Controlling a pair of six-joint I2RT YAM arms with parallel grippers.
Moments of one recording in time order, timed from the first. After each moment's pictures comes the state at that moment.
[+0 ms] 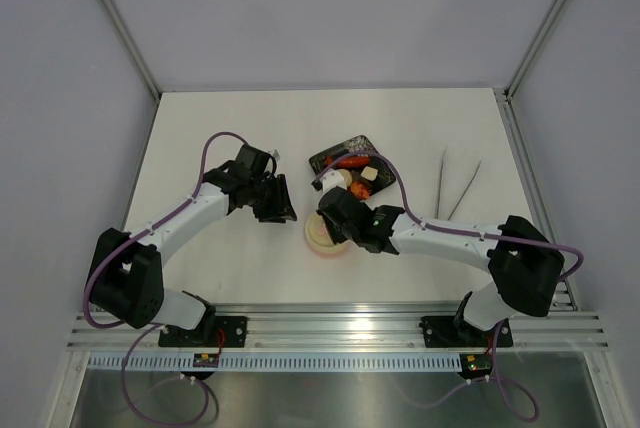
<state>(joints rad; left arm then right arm) -0.46 1.41 0.95 -0.59 0.28 -0.59 1.02 1.54 0.99 -0.25 0.31 0.36</state>
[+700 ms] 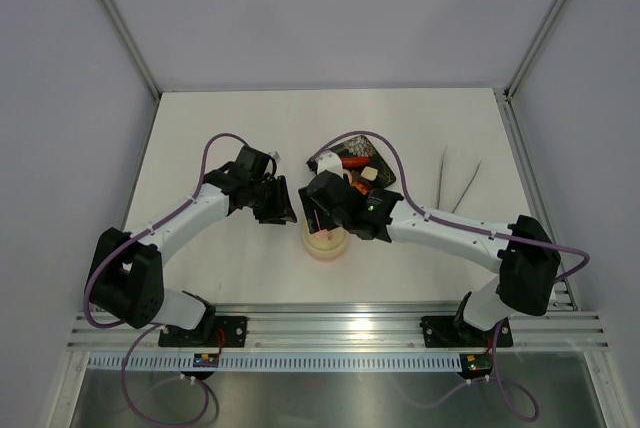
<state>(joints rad) -0.46 1.41 0.94 -0.58 0.29 -0.59 1.05 1.55 1.19 -0.43 0.34 0.51</state>
